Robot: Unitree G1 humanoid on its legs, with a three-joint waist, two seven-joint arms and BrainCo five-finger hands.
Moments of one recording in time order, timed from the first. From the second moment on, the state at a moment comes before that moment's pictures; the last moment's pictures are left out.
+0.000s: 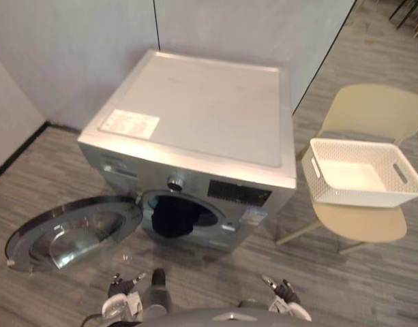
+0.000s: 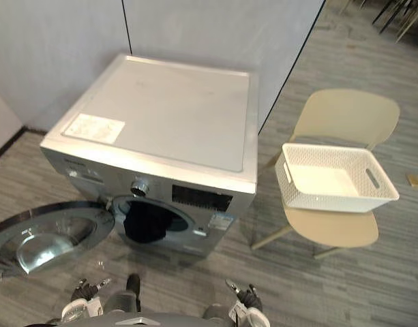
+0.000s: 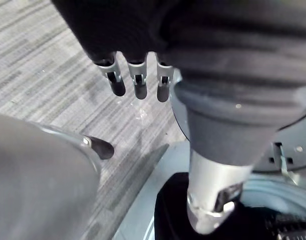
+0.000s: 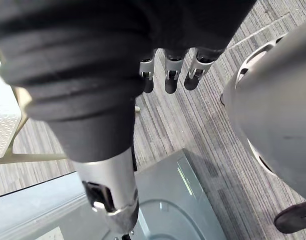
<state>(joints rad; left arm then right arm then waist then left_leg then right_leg) 0.06 0.00 0.31 1.03 -0.05 -0.07 0.16 0.13 -0.02 -0.28 0.99 0.41 -0.12 -0.07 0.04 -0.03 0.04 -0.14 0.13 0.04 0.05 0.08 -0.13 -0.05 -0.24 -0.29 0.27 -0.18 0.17</state>
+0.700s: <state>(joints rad) -0.12 0.13 0.04 1.06 0.00 -0.08 0.11 -0.07 -0.06 -0.15 1.09 0.35 -0.10 -0.07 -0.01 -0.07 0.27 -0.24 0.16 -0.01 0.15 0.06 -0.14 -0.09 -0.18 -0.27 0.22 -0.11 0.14</state>
